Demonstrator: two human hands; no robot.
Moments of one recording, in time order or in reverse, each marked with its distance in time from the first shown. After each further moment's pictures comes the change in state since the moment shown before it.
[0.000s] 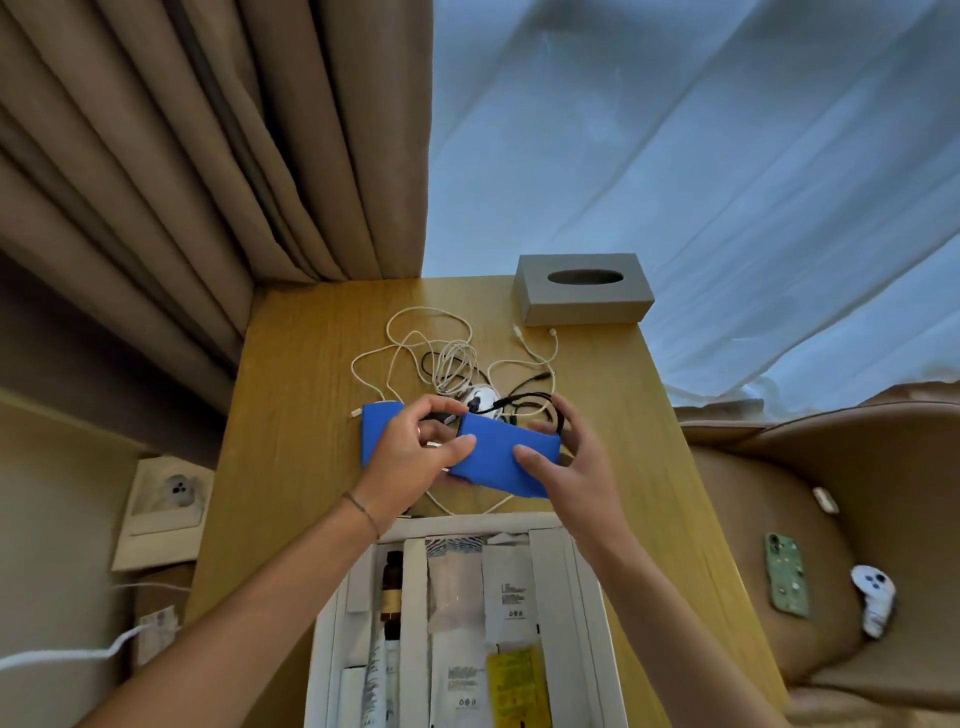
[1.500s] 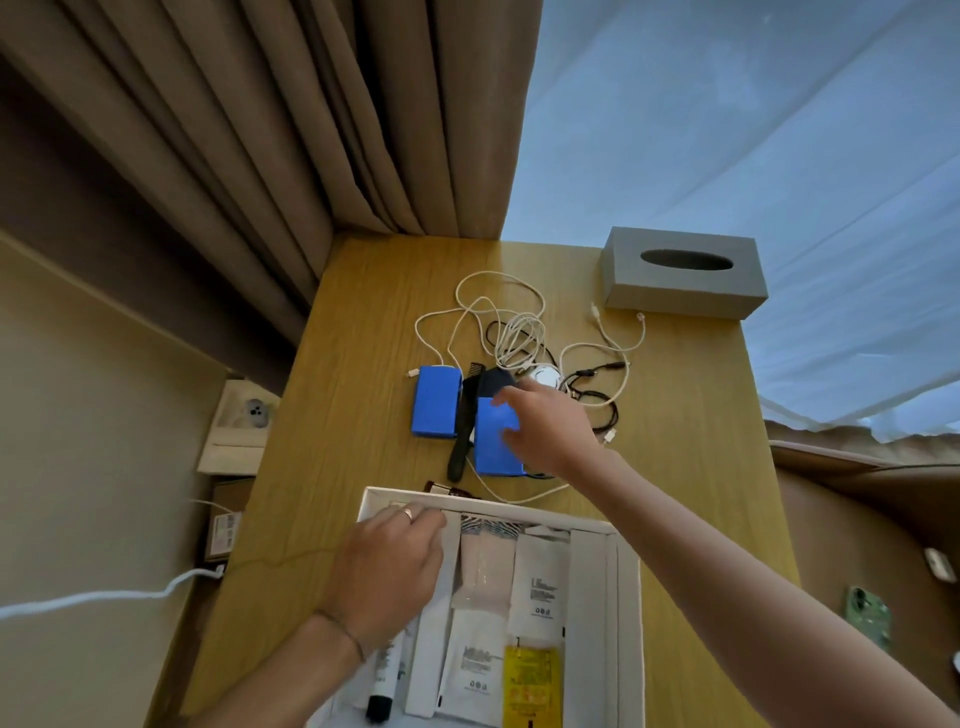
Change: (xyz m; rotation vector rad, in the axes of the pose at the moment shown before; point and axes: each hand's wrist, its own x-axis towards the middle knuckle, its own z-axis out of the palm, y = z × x) left_hand -0.087 -0.095 -0.022 1.233 0.175 0.250; right_hand 0.107 0.042 0.067 -1.192 -0.485 -0.478
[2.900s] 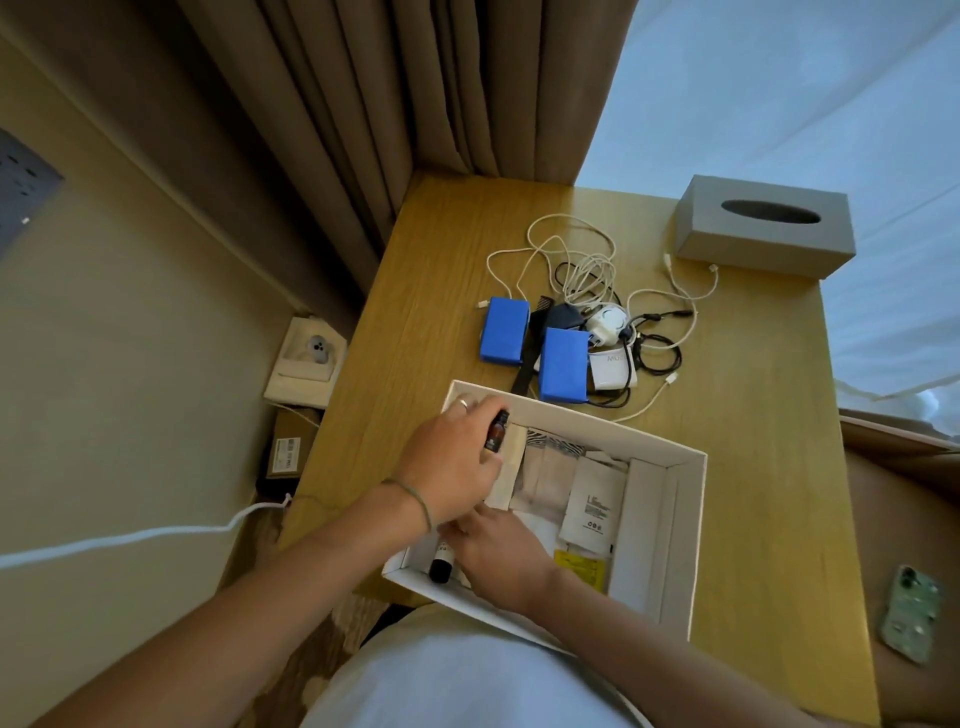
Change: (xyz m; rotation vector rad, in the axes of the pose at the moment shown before) left_hand -0.020 -0.003 -0.021 -0.170 -0.034 -0.115; right_hand -0.168 -0.137 0.116 -0.050 -0.228 -0.564
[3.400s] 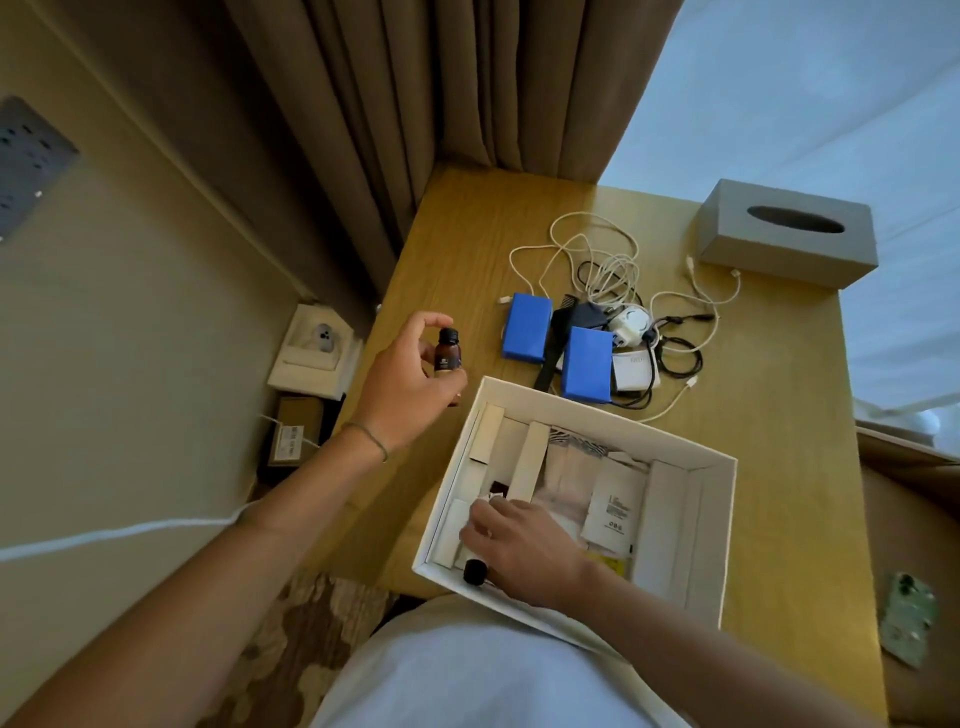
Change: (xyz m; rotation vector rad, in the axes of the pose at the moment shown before) left_hand 0.019 -0.057 -0.058 -0.592 0.232 -0.255; right_hand 0.002 0.007 -0.003 -0.089 0.046 -0.133
